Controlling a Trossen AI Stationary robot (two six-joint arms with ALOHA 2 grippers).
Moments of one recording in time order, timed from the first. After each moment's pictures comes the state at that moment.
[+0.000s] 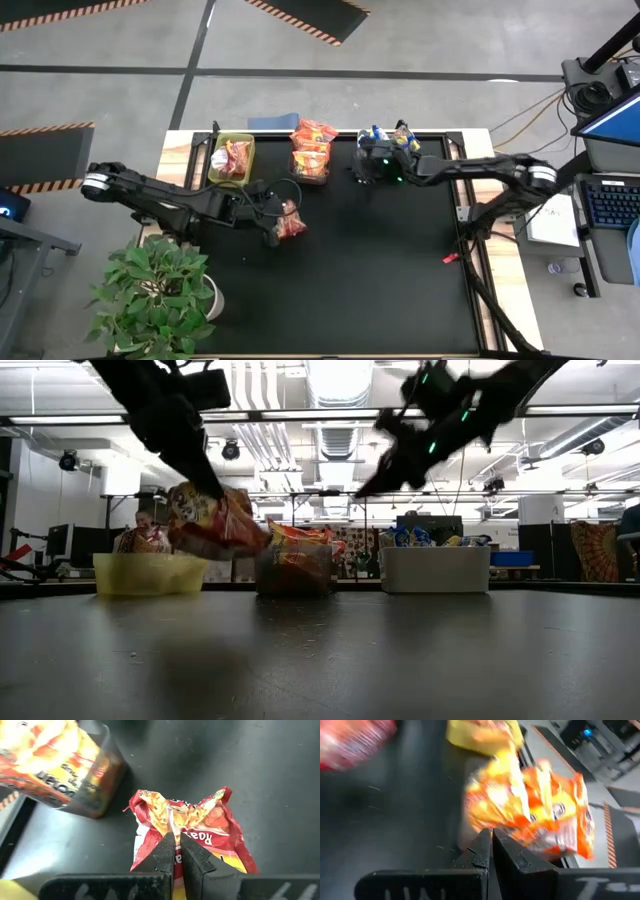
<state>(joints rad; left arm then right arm) -0.16 1.27 0.87 -0.57 -0.45 -0.24 -0.36 1.47 0.85 0.16 -0.06 -0.44</state>
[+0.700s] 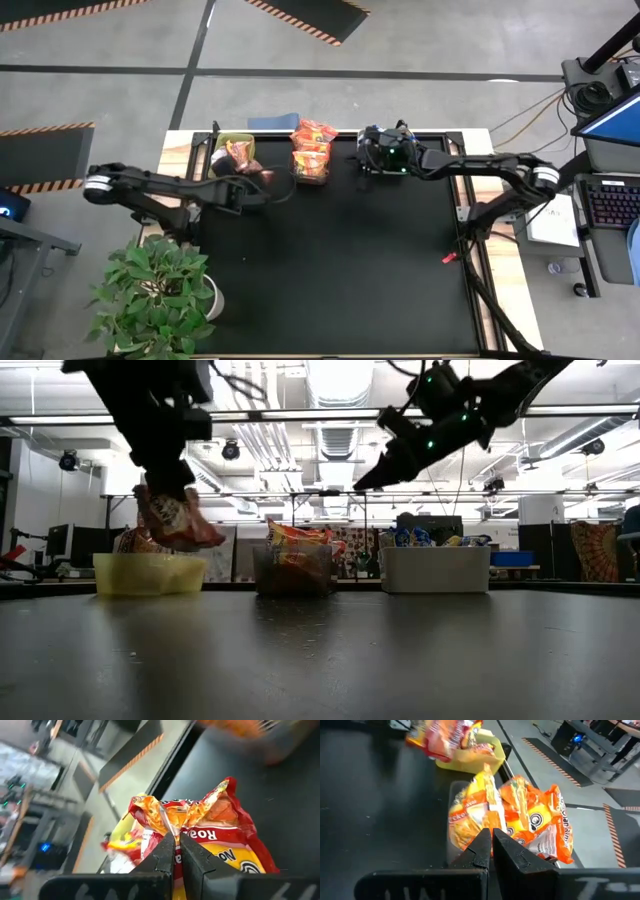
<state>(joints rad) -0.02 1.30 0.89 -0.99 -0.97 -0.46 -0.44 1.45 0.85 0.22 -0.13 -0.37</state>
